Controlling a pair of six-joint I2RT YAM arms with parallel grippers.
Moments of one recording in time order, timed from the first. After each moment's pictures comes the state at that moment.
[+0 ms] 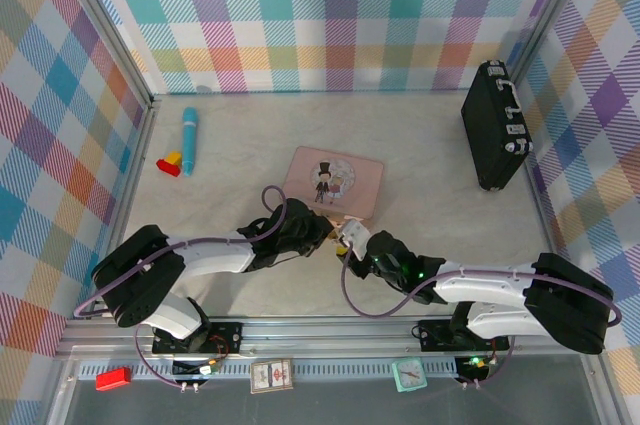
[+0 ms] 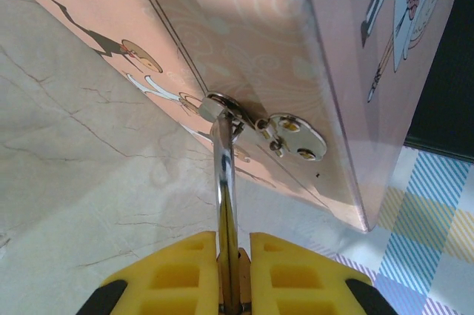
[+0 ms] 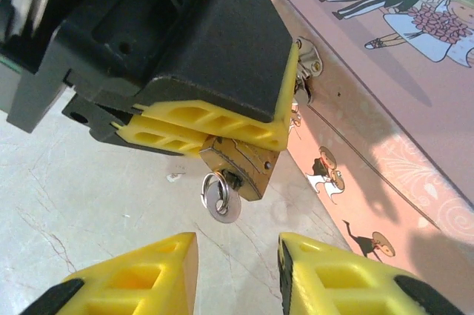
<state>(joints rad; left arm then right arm) -0.85 1.48 0.60 0.25 0.08 -1.49 1.06 1.19 0.33 0.32 0.20 -0.01</state>
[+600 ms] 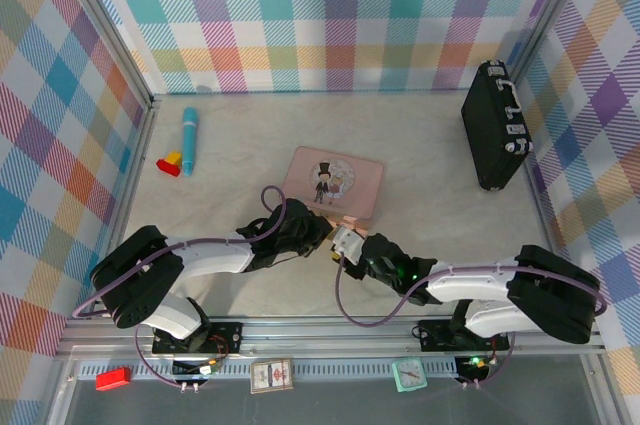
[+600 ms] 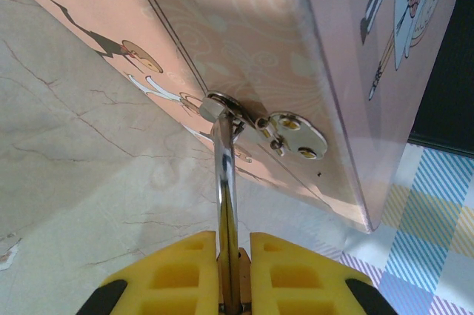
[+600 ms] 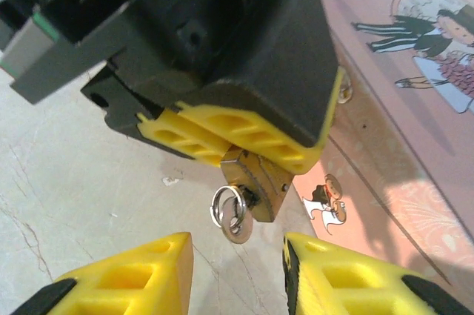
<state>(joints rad) -0.85 1.48 0.60 0.24 0.09 -1.47 1.09 1.29 0.33 0.43 0.23 -0.20</state>
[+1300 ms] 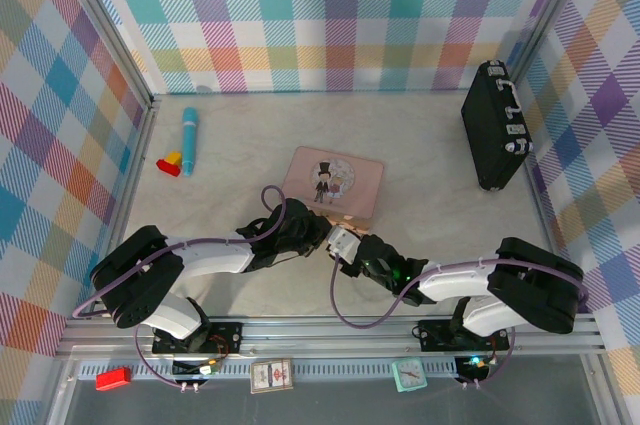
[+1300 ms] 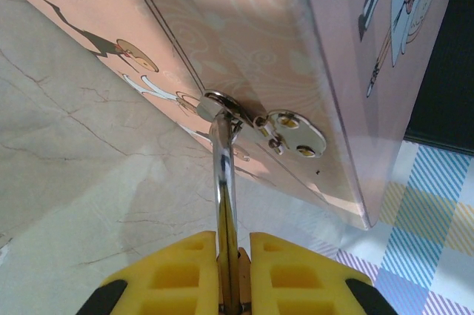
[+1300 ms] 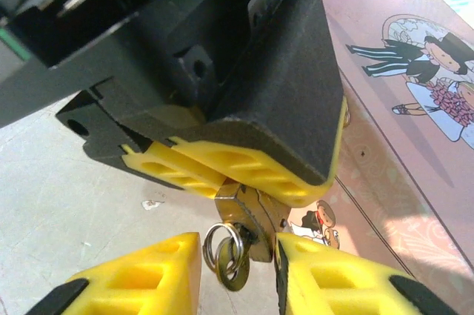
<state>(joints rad) -0.85 1.48 0.60 0.26 0.10 -1.47 1.10 1.38 0.33 0.57 0.29 -0.24</state>
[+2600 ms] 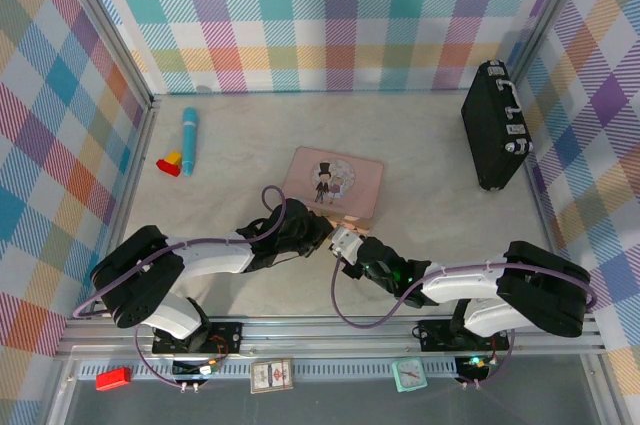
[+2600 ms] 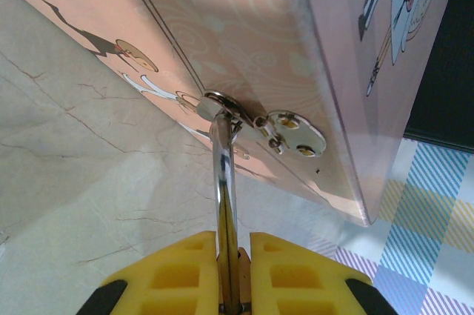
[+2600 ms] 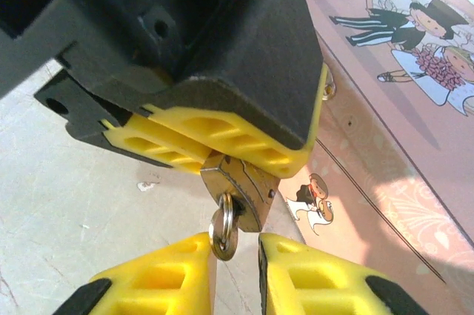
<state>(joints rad) -0.85 1.48 0.59 0.26 0.10 -1.47 1.12 1.33 0.33 0.47 0.35 -0.16</state>
